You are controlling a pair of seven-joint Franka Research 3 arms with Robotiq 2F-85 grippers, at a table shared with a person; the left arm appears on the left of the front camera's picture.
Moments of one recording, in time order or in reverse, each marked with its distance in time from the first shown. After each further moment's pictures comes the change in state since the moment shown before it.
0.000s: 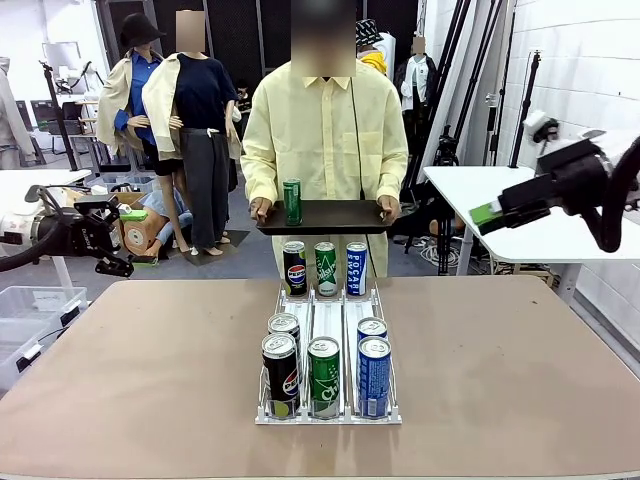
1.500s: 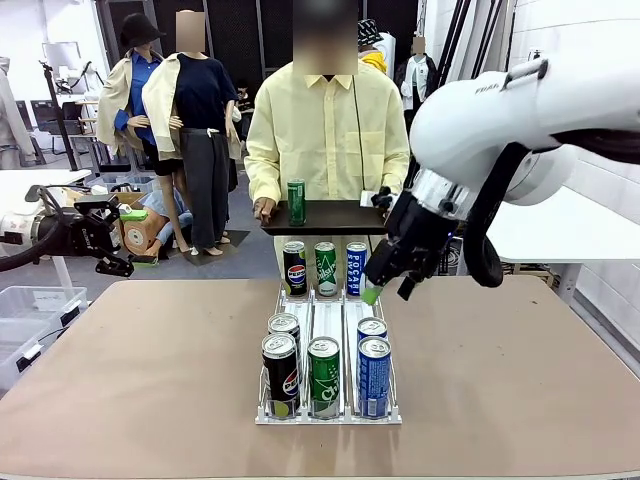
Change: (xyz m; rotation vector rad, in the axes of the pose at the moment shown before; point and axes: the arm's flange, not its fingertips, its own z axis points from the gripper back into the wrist) left arm 0.000 0.000 0.000 0.000 0.000 0.000; right arm 0.024 0.053 -0.193 -0.342 0.545 -0.128
